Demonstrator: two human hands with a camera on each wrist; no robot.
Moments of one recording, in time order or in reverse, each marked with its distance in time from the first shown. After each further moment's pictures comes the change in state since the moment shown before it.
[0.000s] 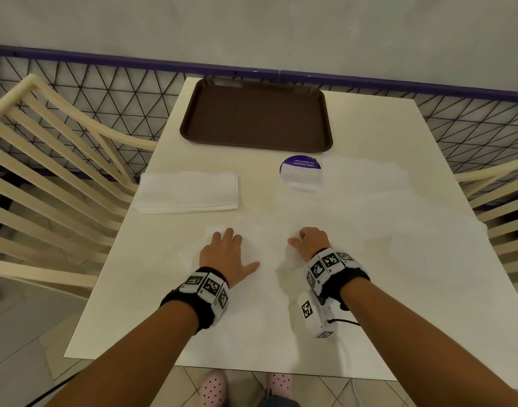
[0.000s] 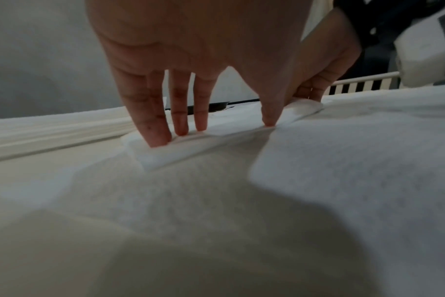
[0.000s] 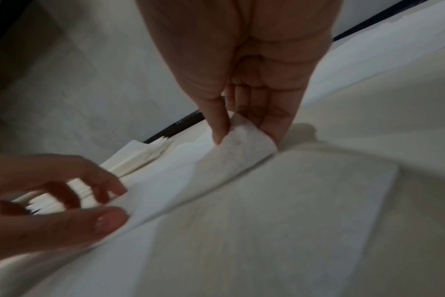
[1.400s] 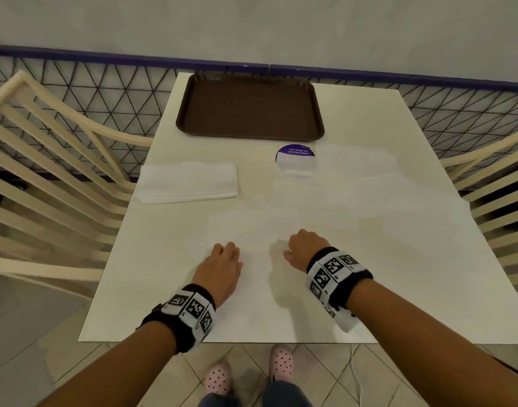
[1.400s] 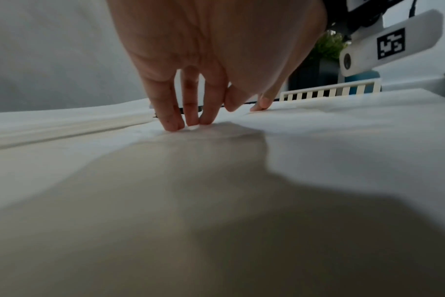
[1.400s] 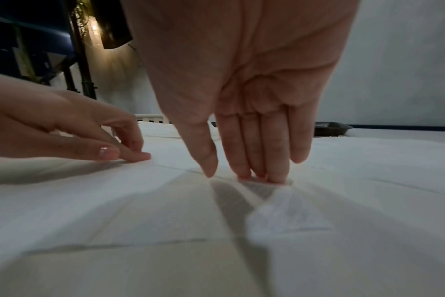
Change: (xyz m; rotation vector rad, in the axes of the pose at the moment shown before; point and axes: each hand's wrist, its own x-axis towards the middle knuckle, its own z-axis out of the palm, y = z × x) left_hand -0.040 -0.025 0.038 0.211 0.074 0.309; right_hand -0.061 -0.007 0.012 -0.694 -0.105 -0.257
